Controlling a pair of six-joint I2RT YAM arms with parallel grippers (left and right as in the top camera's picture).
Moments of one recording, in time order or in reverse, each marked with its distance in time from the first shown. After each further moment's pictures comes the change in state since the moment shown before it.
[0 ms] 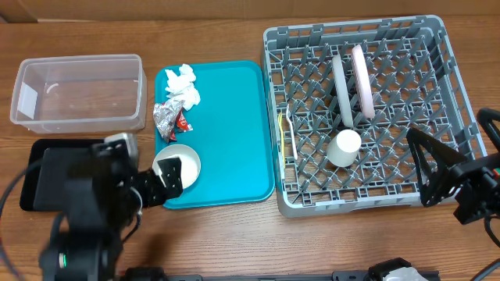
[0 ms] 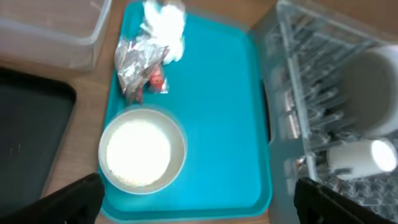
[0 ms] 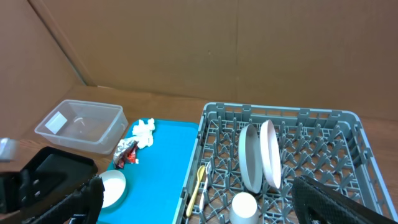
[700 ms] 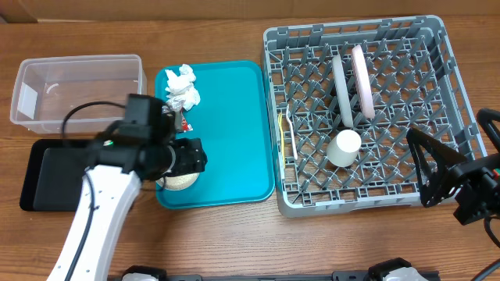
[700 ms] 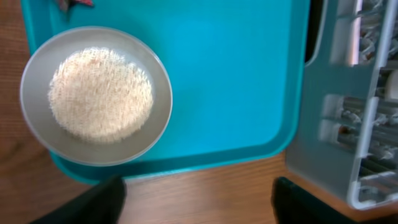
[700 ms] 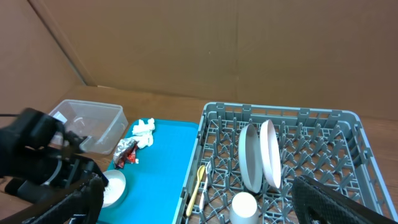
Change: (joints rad) left arm -0.159 0.526 0.142 -0.072 0.039 0.031; right arm 0.000 0.000 0.000 0.000 0.000 0.000
